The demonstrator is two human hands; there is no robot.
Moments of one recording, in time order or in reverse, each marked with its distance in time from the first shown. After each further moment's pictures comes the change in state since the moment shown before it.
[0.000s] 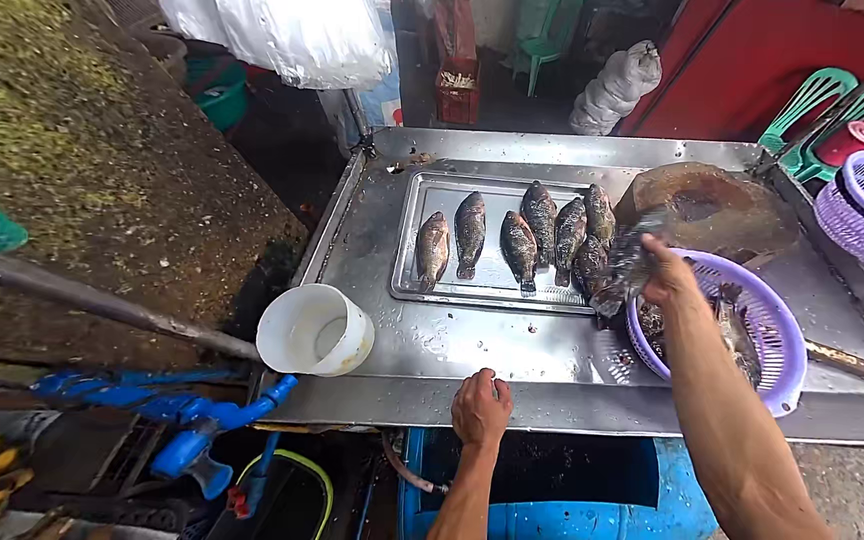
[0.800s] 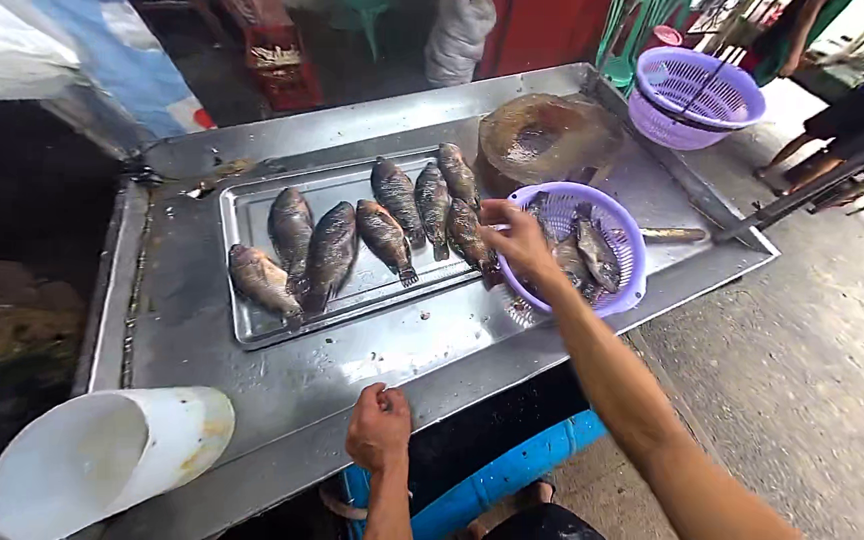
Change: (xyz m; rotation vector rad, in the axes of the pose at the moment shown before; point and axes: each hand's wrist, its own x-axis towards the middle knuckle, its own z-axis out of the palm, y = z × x) left_hand -0.005 0.001 -0.002 -0.024 -0.091 -0.061; right_hand -0.033 0.007 -0.044 -0.739 -0.212 -0.576
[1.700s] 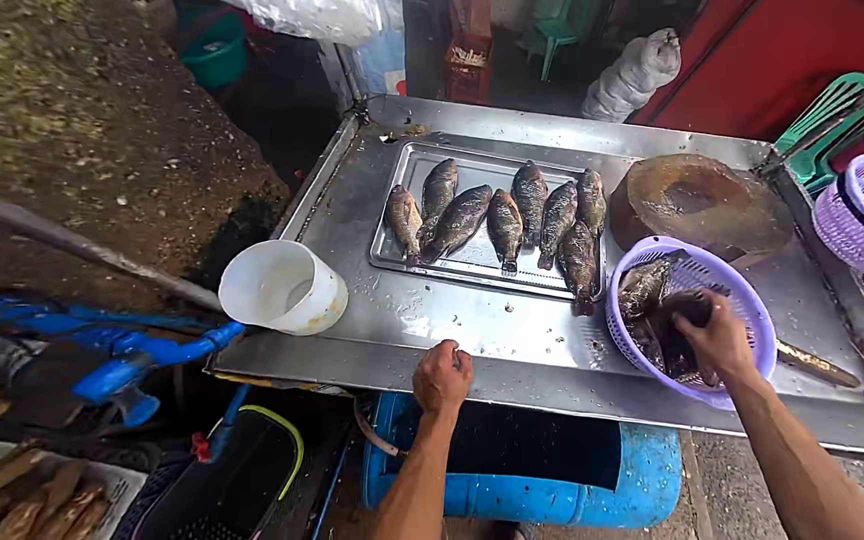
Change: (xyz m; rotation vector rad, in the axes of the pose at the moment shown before) left_hand 0.002 0.000 0.001 0.010 0.137 0.015; right_hand -0.054 0.085 -0.121 -0.653 -0.068 0.048
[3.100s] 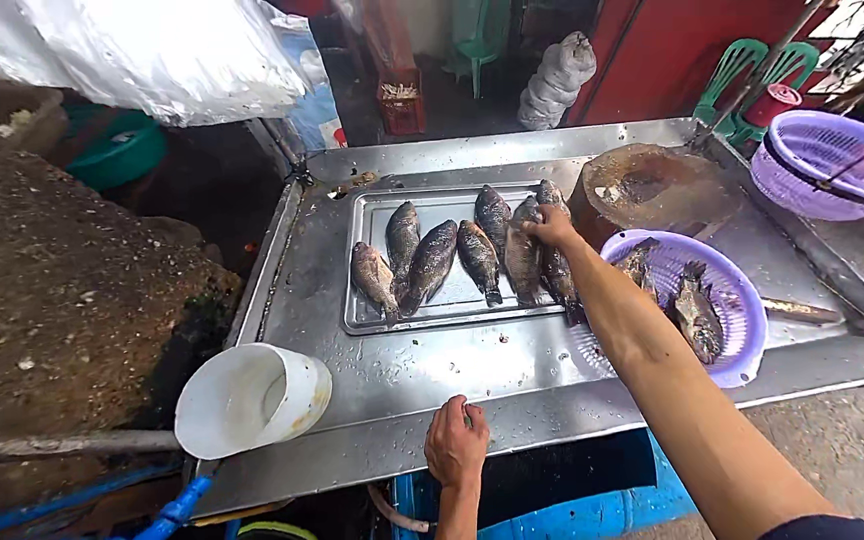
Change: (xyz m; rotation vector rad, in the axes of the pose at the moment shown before) left_hand -0.001 -0.005 0.009 0.030 0.001 0.089; right_hand 0.231 -0.159 0.136 0.406 -0.179 0.212
